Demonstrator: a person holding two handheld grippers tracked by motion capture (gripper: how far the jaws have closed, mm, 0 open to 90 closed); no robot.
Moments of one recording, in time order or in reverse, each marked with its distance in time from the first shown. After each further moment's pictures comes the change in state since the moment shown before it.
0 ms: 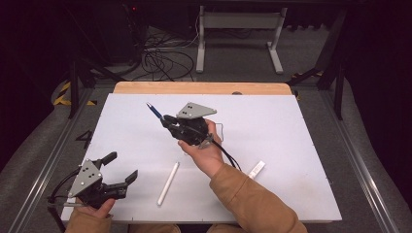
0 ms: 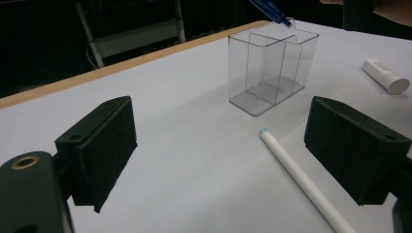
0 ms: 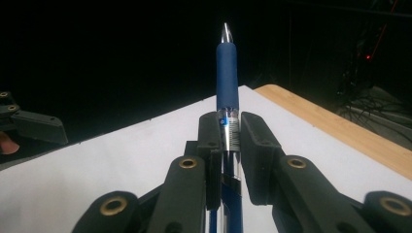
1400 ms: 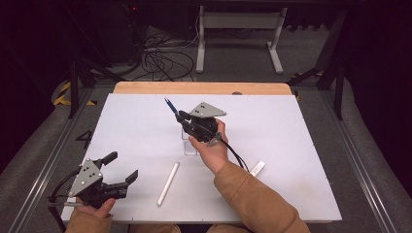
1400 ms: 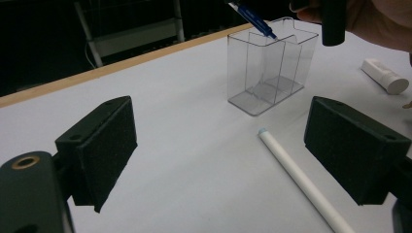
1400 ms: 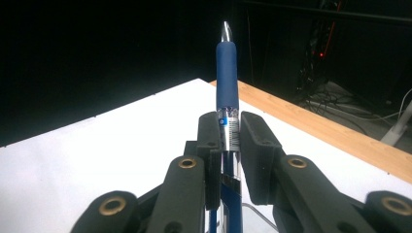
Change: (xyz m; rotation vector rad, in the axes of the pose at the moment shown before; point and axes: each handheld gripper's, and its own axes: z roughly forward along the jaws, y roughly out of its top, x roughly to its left) left arm 0.000 0.000 0.001 0.004 -0.004 -0.001; right arm -0.034 -0.029 0.003 -0.015 -0.140 0.019
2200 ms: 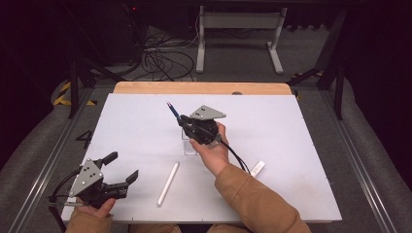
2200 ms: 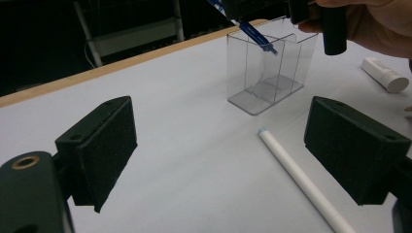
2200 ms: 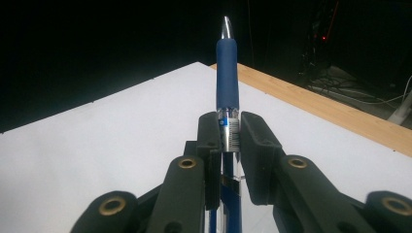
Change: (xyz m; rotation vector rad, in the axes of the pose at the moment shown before) left arm 0.000 0.000 0.001 0.002 0.000 0.008; right arm -0.001 -0.011 0.002 0.049 -0.001 0.021
